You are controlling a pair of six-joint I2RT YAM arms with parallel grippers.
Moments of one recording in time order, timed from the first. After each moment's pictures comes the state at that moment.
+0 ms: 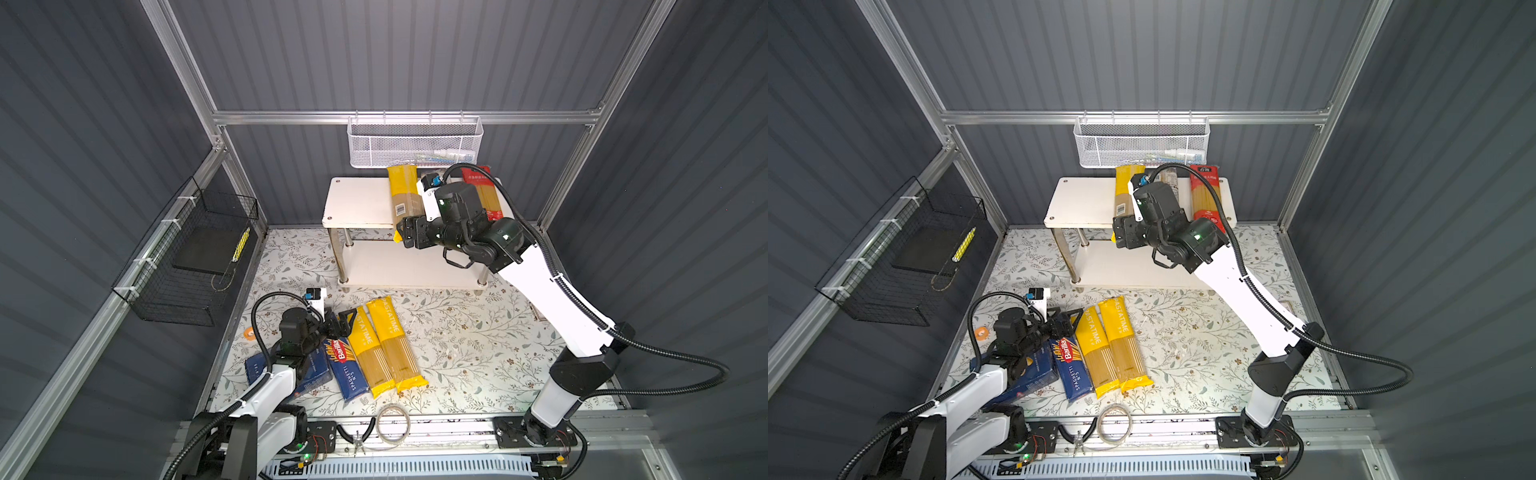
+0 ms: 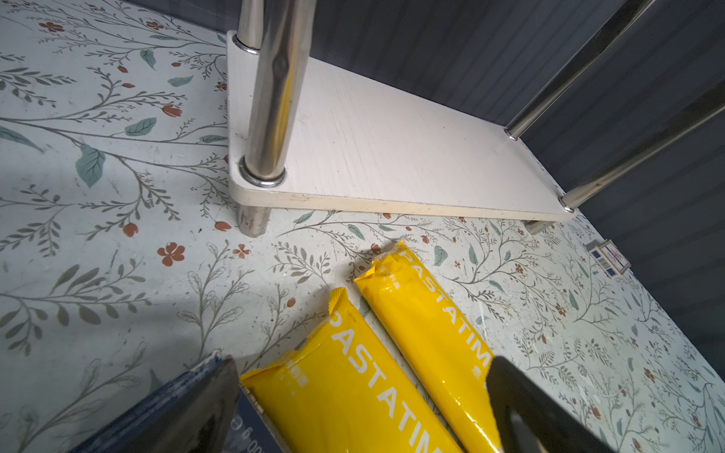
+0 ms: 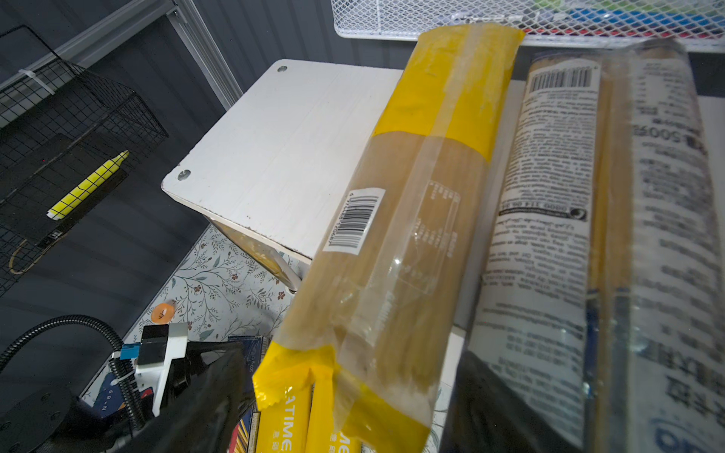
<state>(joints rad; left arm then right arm) -0.14 1.05 0.26 0.38 0.42 -0.28 0.77 1.74 2.12 -0.88 0.16 0.31</state>
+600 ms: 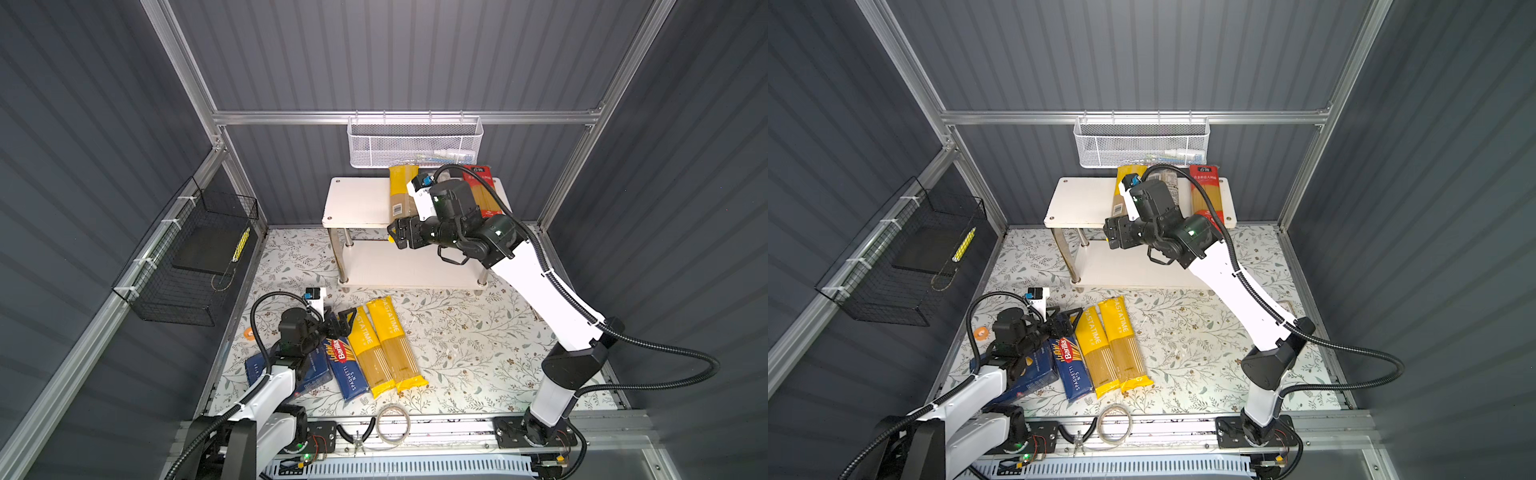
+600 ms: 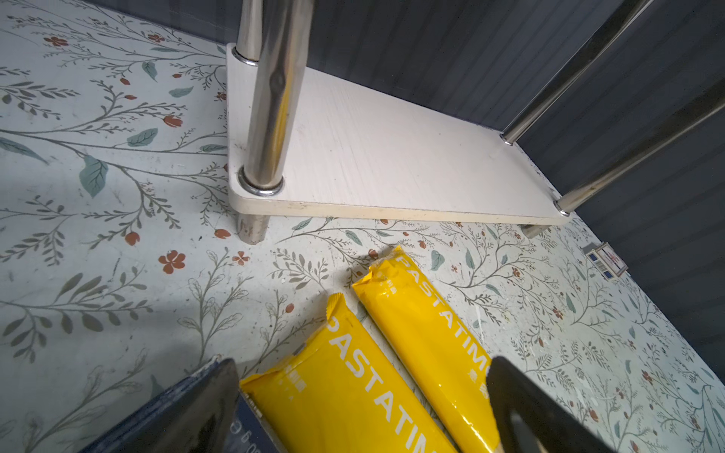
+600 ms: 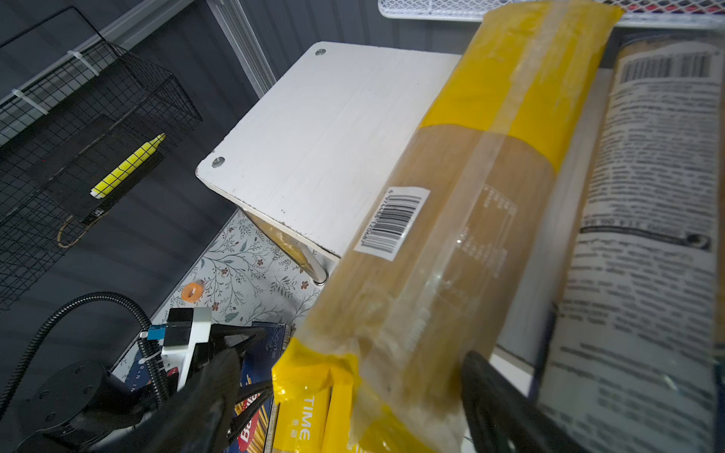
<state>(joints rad) -0.14 1.03 0.26 0.38 0.42 -0.28 0.76 1.78 2.16 -0.89 0.04 0.29</state>
